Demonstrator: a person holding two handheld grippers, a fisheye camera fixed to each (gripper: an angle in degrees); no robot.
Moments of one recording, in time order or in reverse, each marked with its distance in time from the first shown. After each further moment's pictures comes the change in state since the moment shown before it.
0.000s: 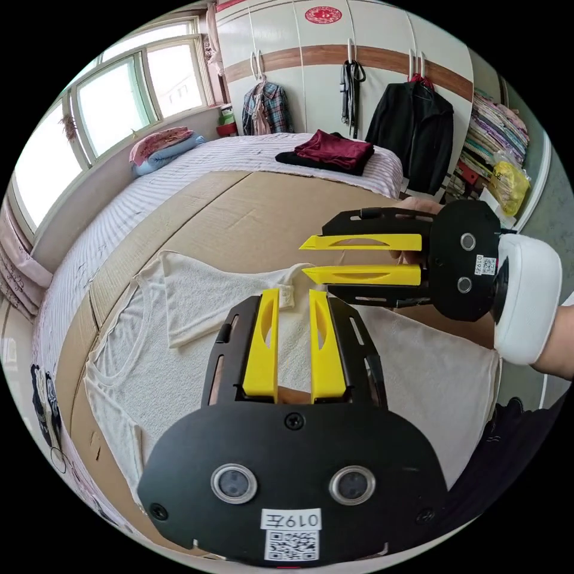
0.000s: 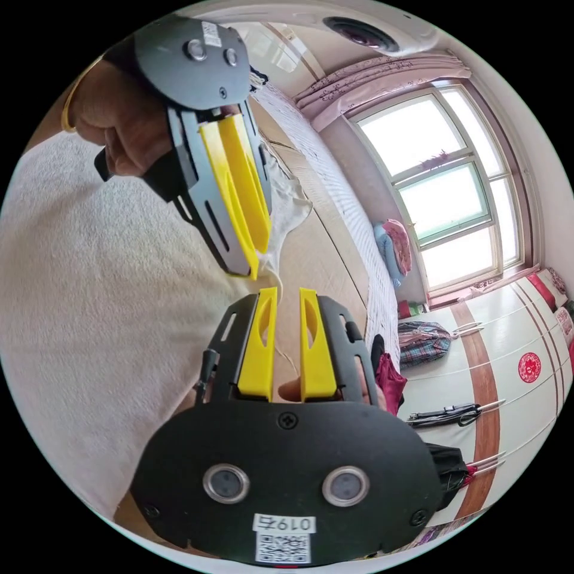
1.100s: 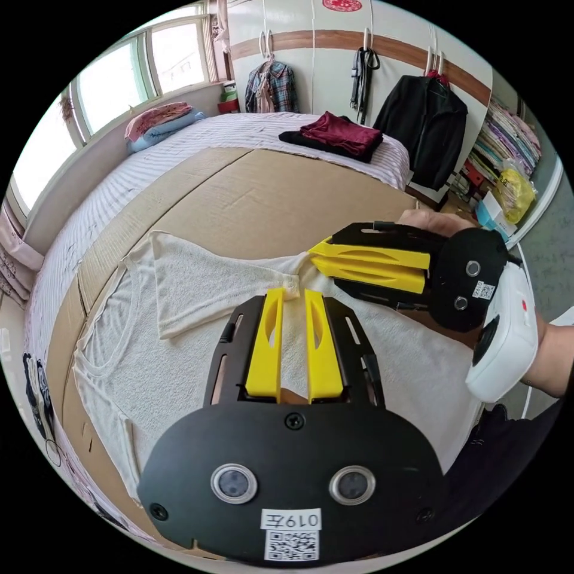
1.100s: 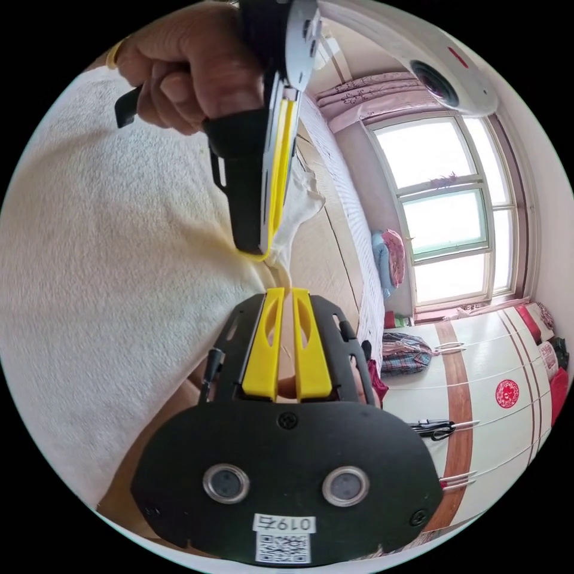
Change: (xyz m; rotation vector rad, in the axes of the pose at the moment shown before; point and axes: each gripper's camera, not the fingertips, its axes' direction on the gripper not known) left arm -0.048 -0.020 -0.035 -0.083 0.068 -0.066; right arm -0.016 -0.023 -0.045 -0.021 0.063 -0.129
